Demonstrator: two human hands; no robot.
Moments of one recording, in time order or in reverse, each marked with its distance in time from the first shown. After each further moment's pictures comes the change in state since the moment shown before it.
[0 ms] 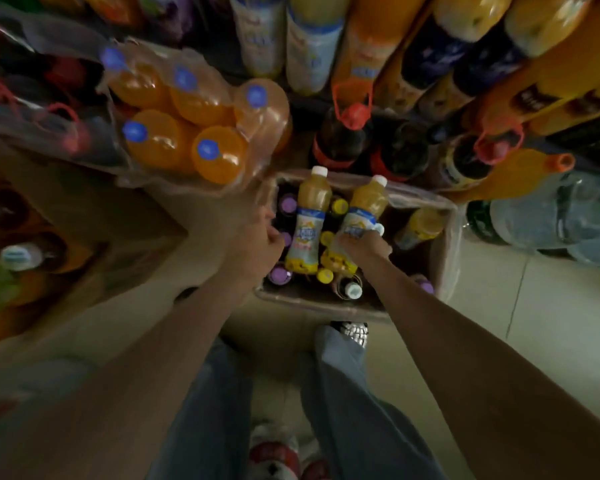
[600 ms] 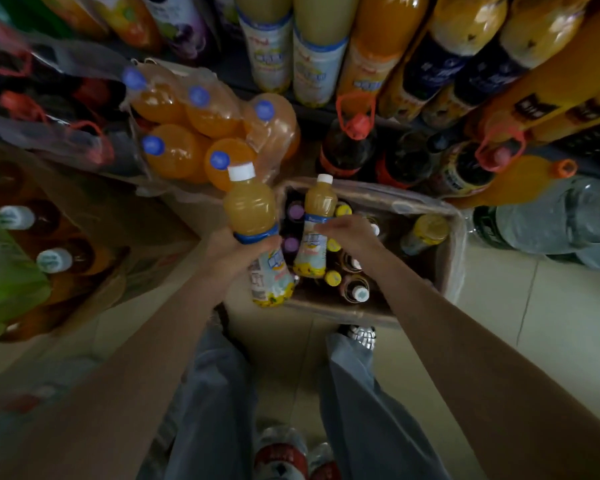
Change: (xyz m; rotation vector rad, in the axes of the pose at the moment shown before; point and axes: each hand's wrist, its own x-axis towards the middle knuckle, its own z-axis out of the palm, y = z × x) left_hand -0.021 -0.004 -0.038 -0.620 0.008 -0.230; right_hand -0.054 -0.046 -0.021 0.179 -0.265 -0.387
